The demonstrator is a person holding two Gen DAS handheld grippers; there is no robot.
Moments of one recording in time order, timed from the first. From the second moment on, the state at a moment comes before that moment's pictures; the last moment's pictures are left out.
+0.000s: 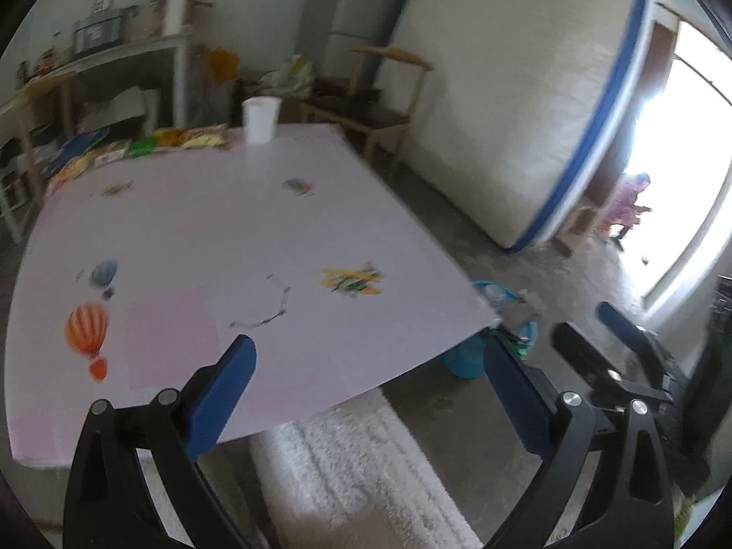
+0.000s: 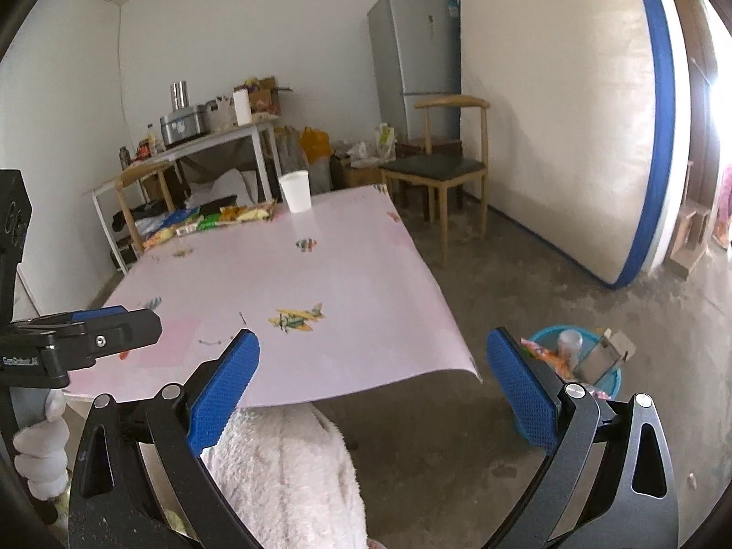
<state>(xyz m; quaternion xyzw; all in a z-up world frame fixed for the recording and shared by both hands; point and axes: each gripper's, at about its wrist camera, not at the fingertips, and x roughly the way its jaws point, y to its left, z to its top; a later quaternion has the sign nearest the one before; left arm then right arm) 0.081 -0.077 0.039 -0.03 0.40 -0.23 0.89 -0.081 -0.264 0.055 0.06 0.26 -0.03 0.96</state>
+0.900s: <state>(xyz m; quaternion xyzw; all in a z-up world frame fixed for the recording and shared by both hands) 0.080 -0.064 0.032 -0.01 0.41 -0.11 0.91 -0.078 -0.265 0.051 0.03 0.28 -0.03 0.96</state>
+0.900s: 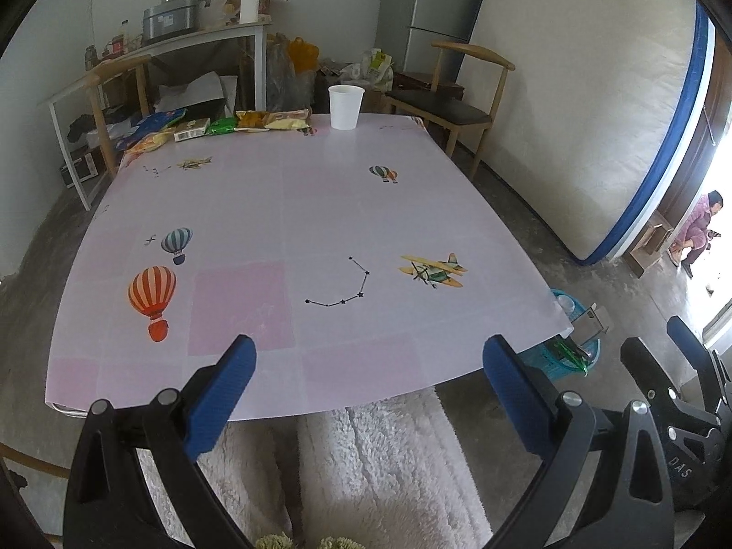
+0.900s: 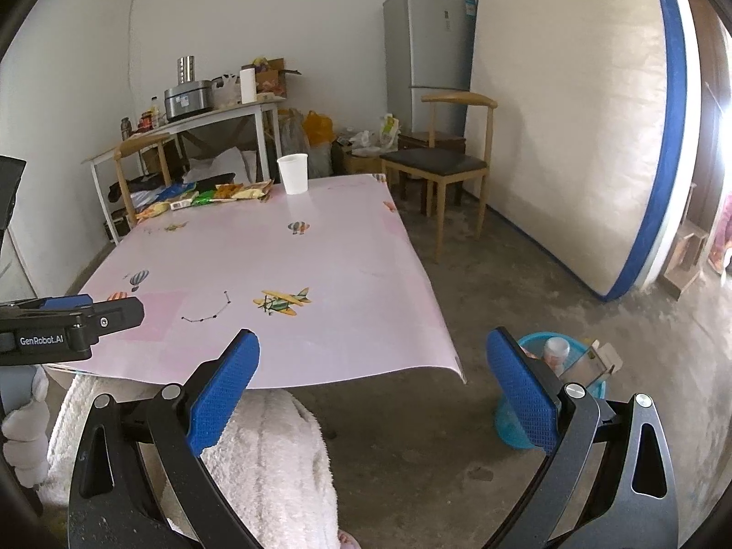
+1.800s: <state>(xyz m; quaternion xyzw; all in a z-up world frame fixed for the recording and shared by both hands) 0.078 -0.052 0.036 -0.01 0.40 -0.09 0.91 -0.076 -0.261 0.054 0.01 0.28 -0.05 0.96</state>
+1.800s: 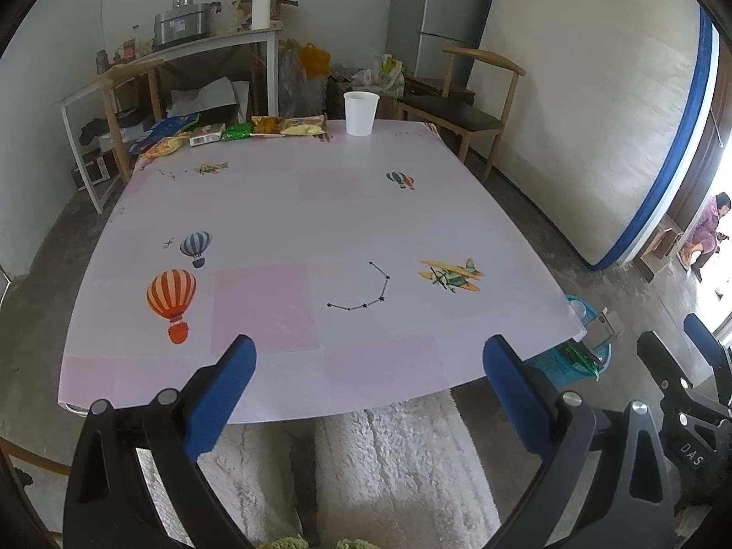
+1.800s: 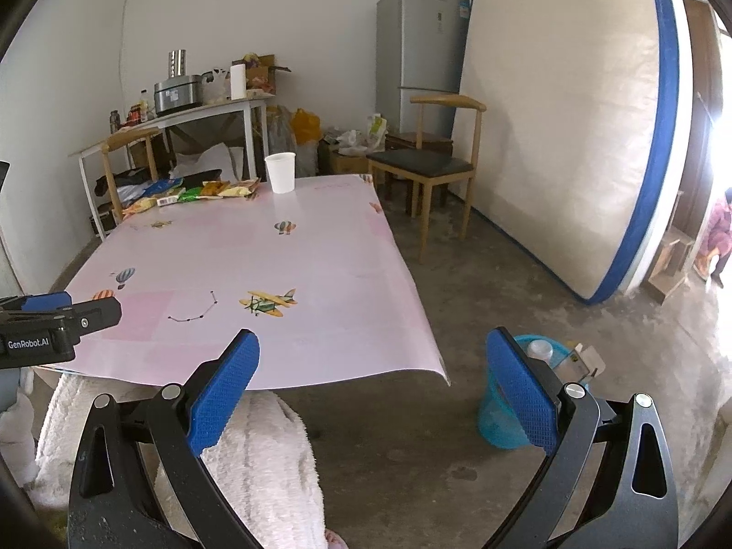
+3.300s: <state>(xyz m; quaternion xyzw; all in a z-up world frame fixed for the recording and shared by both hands) 0.082 -0.043 0.036 -0.02 0.39 -0.09 0.92 -0.073 -0.258 0.056 0.00 0.28 -0.06 0.96</state>
